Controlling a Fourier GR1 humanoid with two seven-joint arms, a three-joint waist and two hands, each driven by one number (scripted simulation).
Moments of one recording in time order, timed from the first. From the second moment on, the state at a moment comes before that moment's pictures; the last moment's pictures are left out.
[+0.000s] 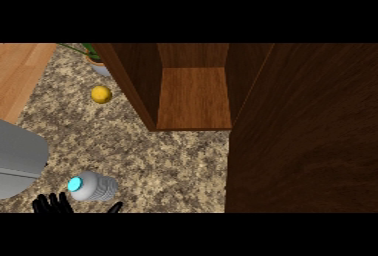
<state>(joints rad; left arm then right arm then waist) 0.40 0.00 -0.13 -1.39 0.68 0.47 -0.94 1.07 -0.16 -0.04 -2.43 -0.21 0.52 -0.39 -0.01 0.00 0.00</state>
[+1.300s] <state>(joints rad) 0.10 0.01 0.03 -0.93 0.81 0.10 -1.09 1.12 -0.17 -0.13 -2.42 -0.23 0.58 -0.46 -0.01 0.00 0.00</state>
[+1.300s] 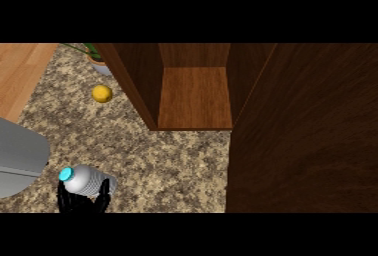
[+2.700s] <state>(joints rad) -0.19 0.13 -0.20 -0.97 0.59 -0.06 -0.79 1.10 -0.16 -0.13 -2.41 -0.25 0.58 -0.46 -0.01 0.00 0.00</state>
